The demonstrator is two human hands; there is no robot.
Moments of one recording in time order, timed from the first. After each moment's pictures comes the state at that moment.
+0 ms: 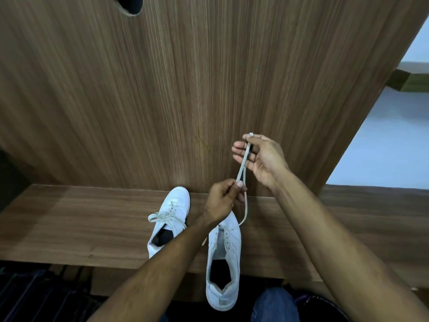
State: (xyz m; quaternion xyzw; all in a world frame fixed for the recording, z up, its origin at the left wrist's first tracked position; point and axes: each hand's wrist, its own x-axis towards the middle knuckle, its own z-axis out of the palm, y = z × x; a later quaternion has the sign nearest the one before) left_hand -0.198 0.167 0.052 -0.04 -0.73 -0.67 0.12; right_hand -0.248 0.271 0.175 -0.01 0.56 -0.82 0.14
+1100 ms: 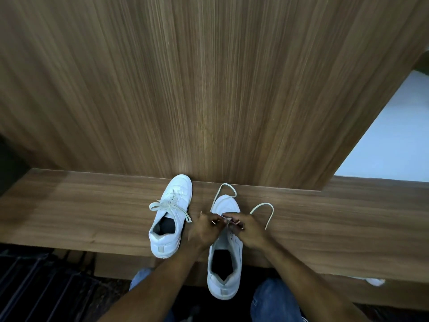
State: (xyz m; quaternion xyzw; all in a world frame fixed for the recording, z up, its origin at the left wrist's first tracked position) left_hand -0.160 0.136 -0.059 0.14 -0.87 -0.47 -0.01; right_hand -0.219 0.296 -0.063 -0.27 0.86 -0.39 0.16
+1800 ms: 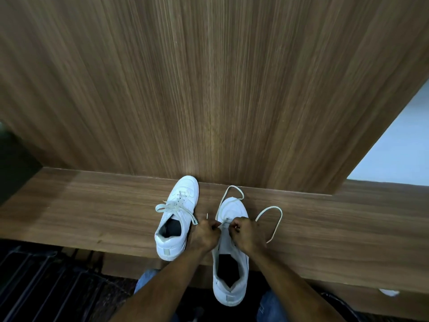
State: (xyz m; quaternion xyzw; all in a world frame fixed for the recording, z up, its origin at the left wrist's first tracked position) left_hand -0.160 0.127 -0.068 0.24 -0.87 -0.43 -0.07; right_hand -0.211 0.265 -0.076 -0.17 0.94 -0.28 0.10
